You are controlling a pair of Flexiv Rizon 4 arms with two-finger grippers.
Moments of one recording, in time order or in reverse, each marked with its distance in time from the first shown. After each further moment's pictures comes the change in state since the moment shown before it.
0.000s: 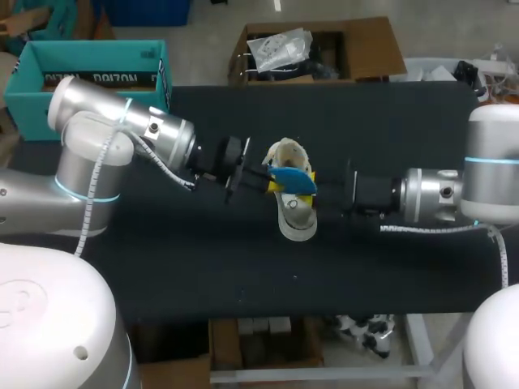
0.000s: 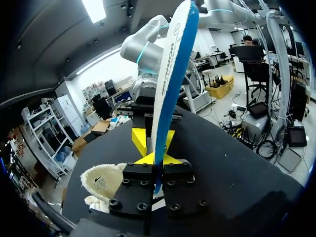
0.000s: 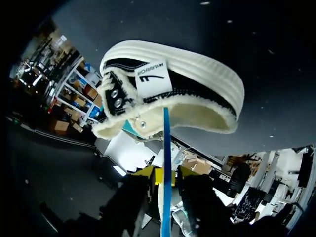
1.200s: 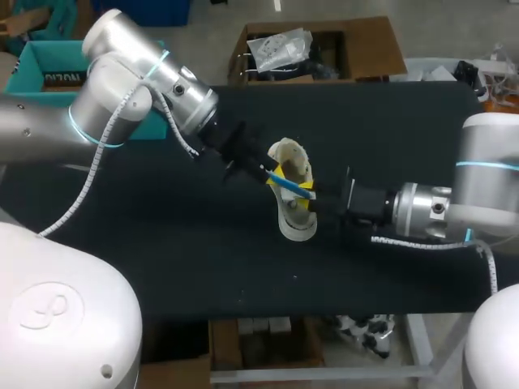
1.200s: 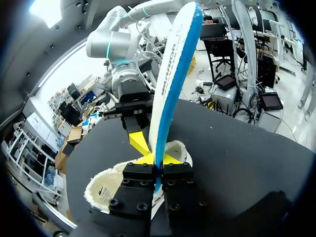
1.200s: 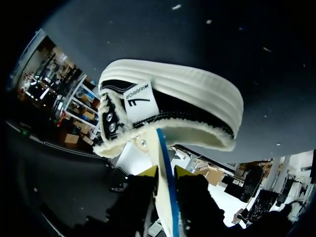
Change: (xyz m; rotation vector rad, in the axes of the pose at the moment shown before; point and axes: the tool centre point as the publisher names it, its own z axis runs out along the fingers) left arm -0.010 0.014 0.002 -0.112 0.311 0.213; right arm -0.002 0.023 0.007 -0.083 0.106 0.064
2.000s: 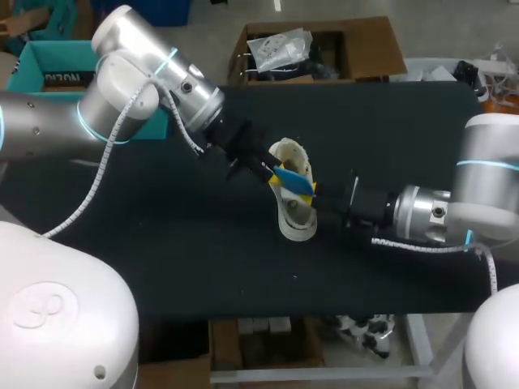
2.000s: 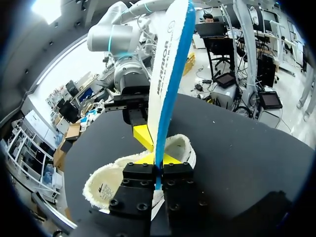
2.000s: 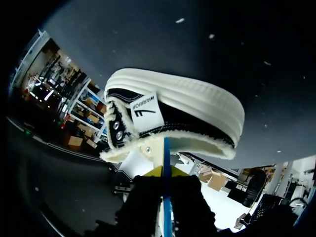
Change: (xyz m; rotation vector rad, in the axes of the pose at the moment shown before) left arm -0.007 0.013 0.005 -0.024 0.012 -0.011; right arm 0.005 0.011 -0.004 -0.046 0.036 -0.009
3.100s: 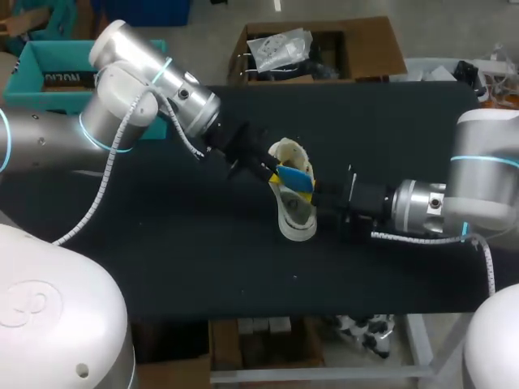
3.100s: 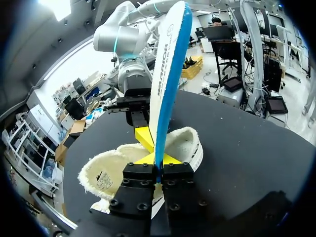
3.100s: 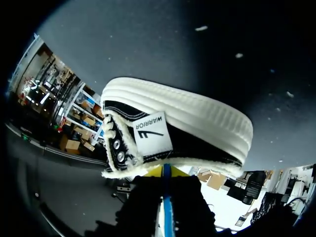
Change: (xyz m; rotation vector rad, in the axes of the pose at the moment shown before) left arm -0.006 0.019 0.006 0.033 -0.051 -0.050; right arm 0.007 0.020 0.009 0.003 -0.031 0.029
